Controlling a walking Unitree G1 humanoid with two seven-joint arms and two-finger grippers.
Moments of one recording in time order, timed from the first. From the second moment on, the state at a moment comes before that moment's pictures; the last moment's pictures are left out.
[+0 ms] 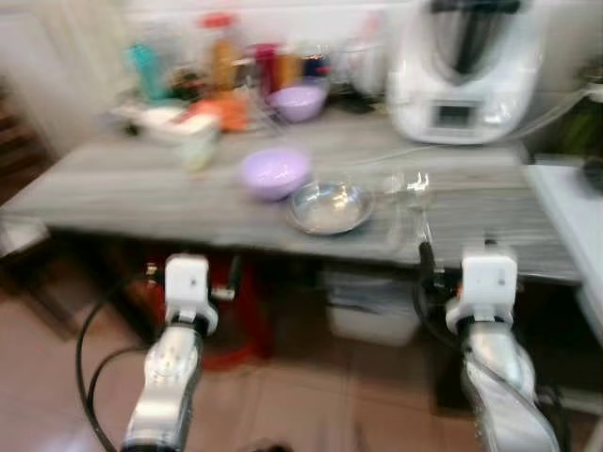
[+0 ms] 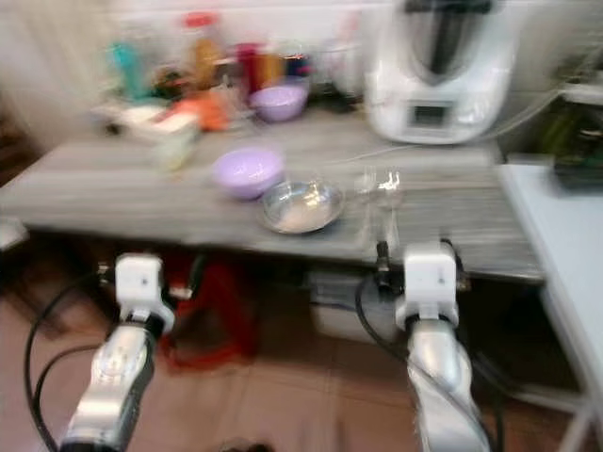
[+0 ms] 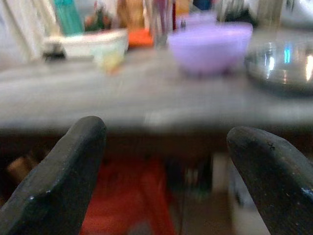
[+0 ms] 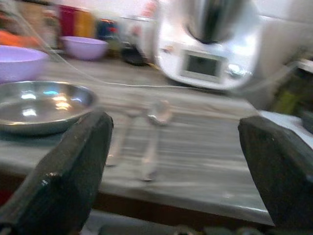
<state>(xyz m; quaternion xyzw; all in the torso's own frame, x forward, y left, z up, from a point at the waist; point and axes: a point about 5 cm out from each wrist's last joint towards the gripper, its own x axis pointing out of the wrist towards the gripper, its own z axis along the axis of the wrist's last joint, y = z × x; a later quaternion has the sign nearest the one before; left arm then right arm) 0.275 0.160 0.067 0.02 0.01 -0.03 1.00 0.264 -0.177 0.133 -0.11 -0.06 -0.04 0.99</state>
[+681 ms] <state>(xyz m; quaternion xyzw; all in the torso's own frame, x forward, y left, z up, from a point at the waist) 0.281 0.158 0.069 0.03 0.01 -0.04 1.00 0.265 -0.176 0.128 -0.11 -0.05 -0.04 0.99</state>
